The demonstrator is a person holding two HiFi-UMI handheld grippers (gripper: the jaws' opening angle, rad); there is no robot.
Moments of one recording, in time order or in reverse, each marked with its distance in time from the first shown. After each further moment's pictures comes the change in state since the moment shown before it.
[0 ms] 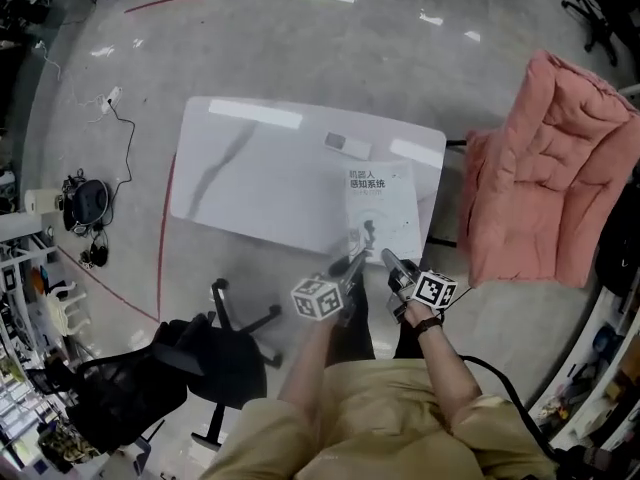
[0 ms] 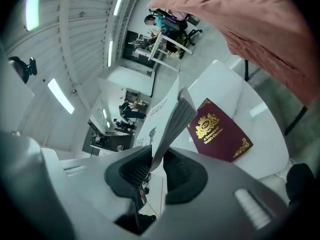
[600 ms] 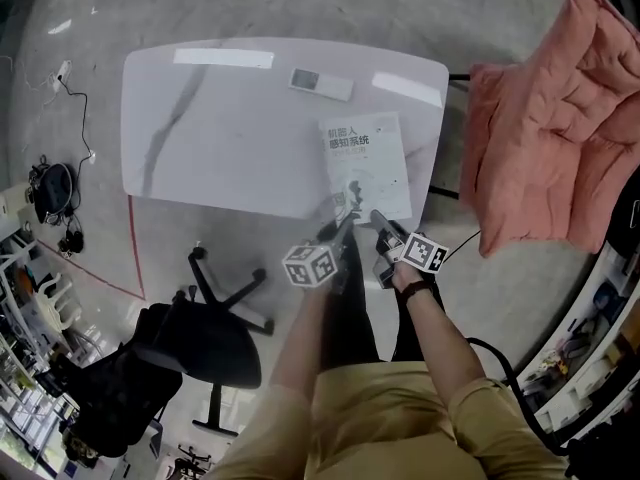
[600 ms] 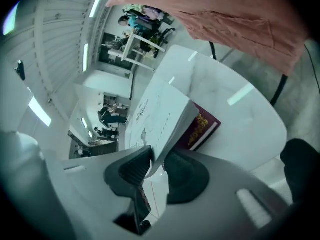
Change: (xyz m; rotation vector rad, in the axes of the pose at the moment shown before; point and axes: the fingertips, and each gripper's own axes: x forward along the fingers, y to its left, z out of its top) left arm 0.064 0.131 -0.100 -0.105 0.117 0.138; right arm 0.049 -0.151 -0.040 0.166 -0.026 -0.173
